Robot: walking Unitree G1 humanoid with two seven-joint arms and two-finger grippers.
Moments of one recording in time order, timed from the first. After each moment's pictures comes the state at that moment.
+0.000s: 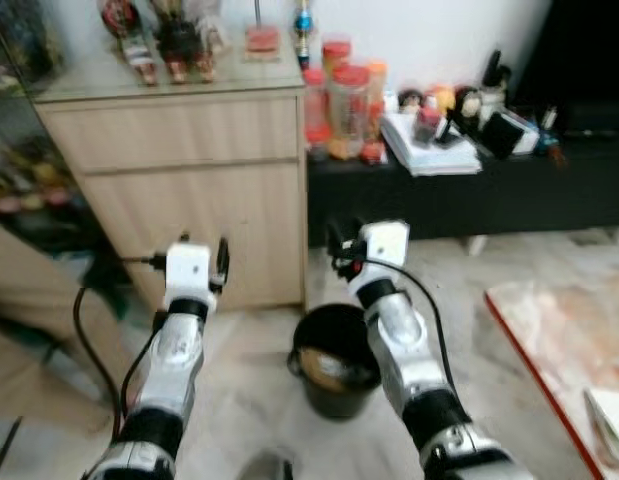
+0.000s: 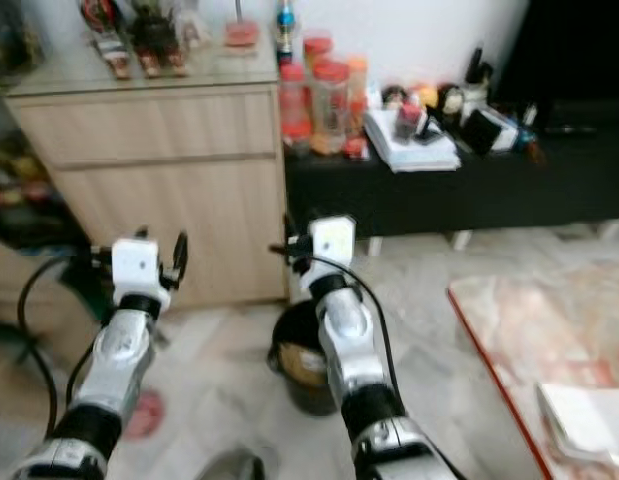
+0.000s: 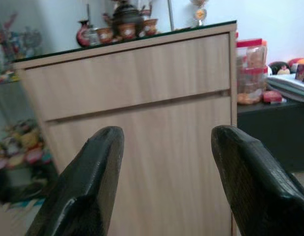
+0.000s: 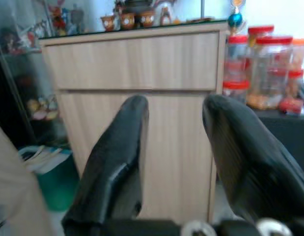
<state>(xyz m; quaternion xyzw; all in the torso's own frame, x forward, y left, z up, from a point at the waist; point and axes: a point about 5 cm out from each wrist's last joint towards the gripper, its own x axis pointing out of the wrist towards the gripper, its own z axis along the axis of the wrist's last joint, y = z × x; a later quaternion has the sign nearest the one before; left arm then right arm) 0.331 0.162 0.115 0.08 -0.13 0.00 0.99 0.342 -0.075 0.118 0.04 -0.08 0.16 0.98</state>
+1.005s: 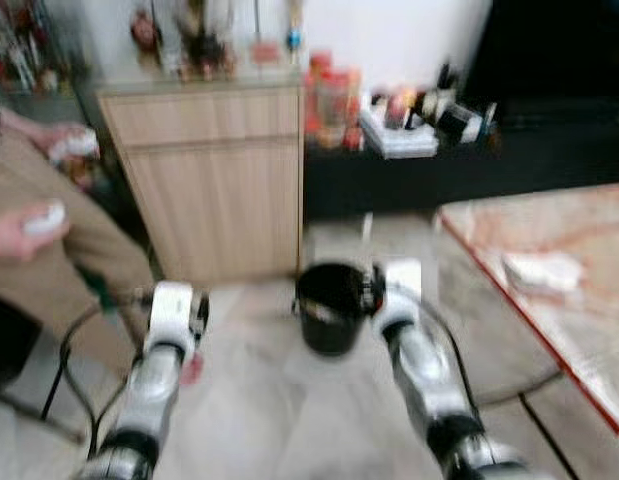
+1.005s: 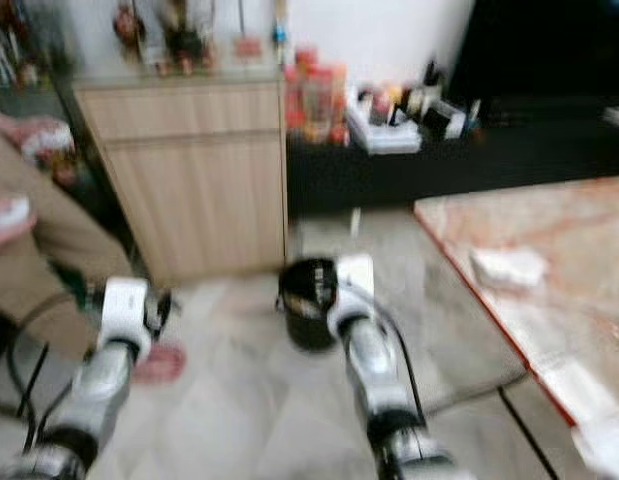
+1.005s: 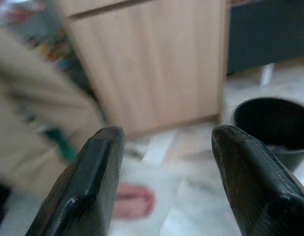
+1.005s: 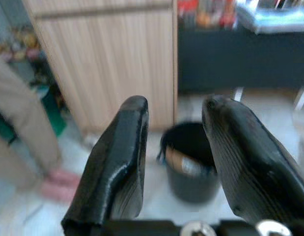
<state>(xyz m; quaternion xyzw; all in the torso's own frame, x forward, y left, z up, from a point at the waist) 0.297 0.219 0.030 0.09 0.10 0.04 0.99 0.314 -0.127 0.033 0.02 0.11 0.09 0.99</state>
